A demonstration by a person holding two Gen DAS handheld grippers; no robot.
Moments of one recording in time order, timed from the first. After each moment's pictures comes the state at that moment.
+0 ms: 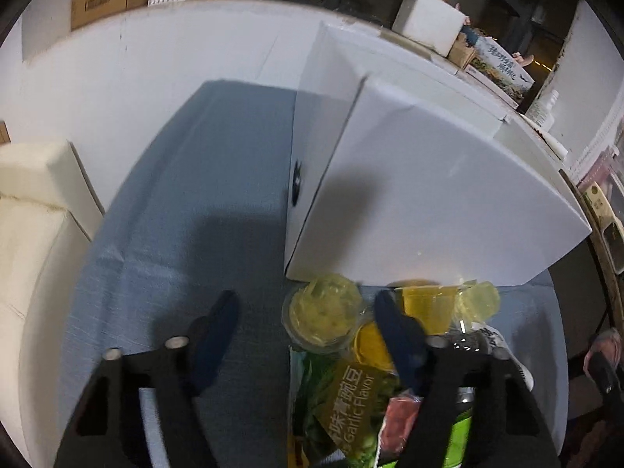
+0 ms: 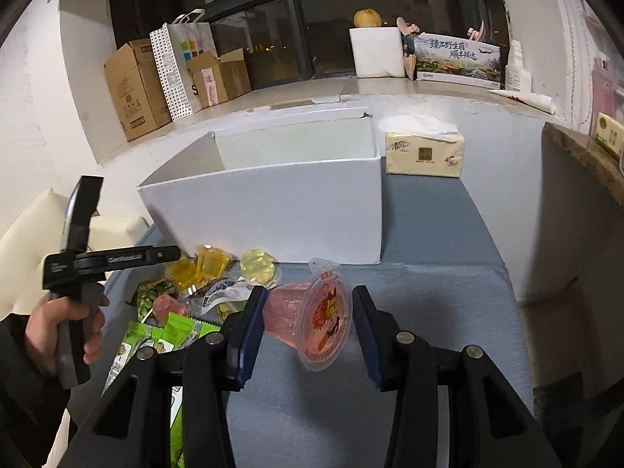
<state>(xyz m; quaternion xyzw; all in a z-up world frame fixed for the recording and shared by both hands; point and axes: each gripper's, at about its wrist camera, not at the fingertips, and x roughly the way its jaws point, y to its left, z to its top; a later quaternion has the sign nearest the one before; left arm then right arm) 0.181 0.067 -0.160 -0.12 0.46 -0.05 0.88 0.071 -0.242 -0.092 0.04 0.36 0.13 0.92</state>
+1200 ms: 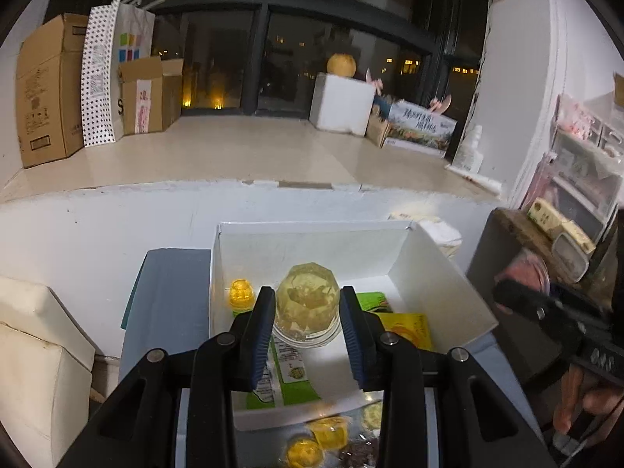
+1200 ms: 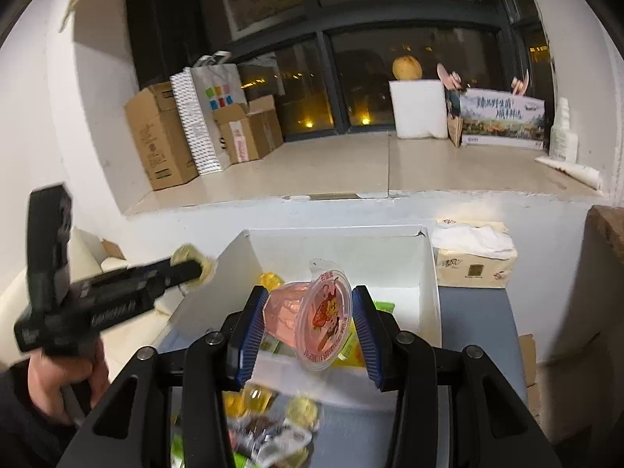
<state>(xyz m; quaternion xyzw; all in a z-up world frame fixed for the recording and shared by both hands) 0.222 0.018 -0.008 -0.04 0.33 -0.13 0.93 0.189 -0.209 0.001 0.06 0.31 0.18 0.93</state>
